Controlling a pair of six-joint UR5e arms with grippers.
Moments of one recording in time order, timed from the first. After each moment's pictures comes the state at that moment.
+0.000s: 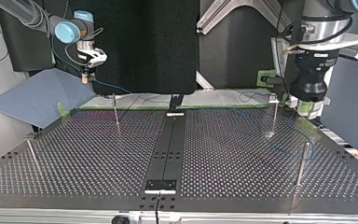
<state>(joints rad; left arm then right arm) 0.02 -1.21 -1.77 -3.44 -1.61 -1.90 1.68 -0.83 2.00 -0.98 1.46 1.90</state>
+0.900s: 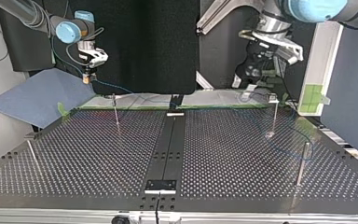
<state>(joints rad) -0.11 -1.27 -2.01 -3.20 -1.37 -1.91 1.68 -0.83 2.00 -0.98 1.46 1.89</state>
